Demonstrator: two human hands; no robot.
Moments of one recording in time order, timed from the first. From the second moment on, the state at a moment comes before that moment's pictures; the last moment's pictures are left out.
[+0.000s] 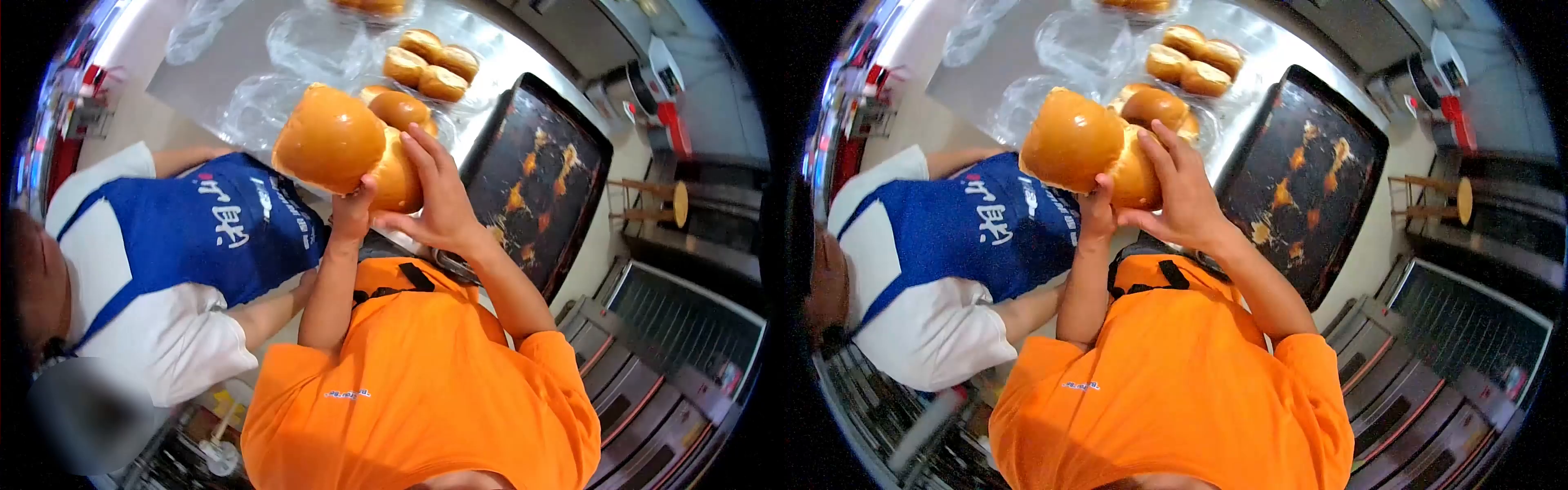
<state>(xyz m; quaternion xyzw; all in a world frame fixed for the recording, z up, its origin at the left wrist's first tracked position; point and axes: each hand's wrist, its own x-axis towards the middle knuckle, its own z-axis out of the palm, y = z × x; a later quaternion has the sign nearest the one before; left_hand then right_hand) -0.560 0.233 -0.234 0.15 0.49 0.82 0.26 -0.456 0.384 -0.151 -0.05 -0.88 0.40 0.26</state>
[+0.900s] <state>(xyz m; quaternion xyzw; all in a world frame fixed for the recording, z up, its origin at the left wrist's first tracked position) -0.547 0.274 -0.201 0.02 0.05 0.89 0.46 -0.266 0.407 -0.230 -0.35 -0.44 0.73 0.40</state>
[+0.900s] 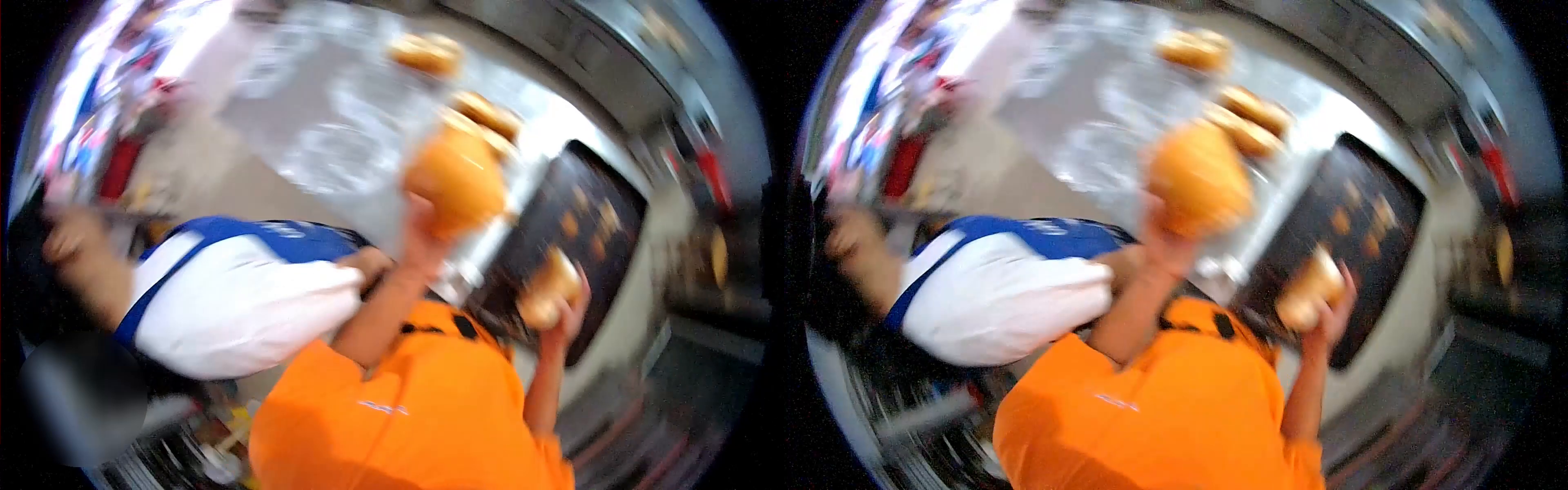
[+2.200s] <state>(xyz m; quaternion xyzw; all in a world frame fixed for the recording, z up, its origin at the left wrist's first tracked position) -0.564 0.215 -0.204 0.09 0.30 0.83 0.45 -0.613 0.615 -0.250 -0.16 -0.93 0.16 0.29</state>
